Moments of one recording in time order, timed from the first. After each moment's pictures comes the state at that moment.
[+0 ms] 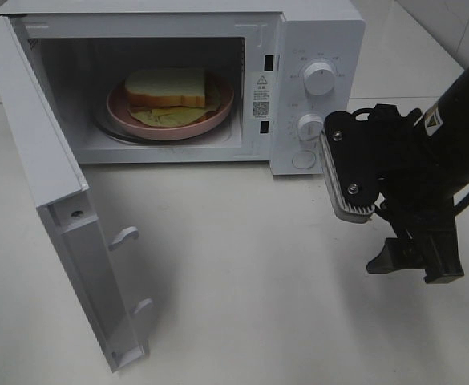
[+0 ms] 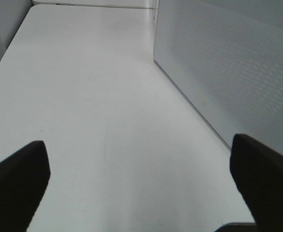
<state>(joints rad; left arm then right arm) 0.04 0.00 -0.52 -0.07 1.09 0.00 0.50 1.44 -0.84 0.00 0.65 -1.14</state>
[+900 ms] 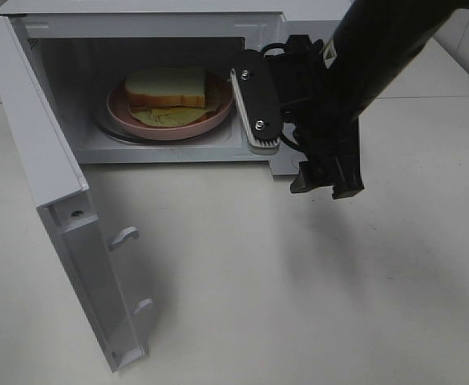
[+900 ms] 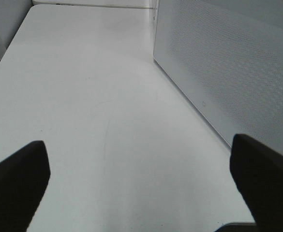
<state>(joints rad) 0.04 0.00 -0.52 -0.07 1.09 0.00 0.63 1.67 -1.20 -0.13 0.65 -1.12</state>
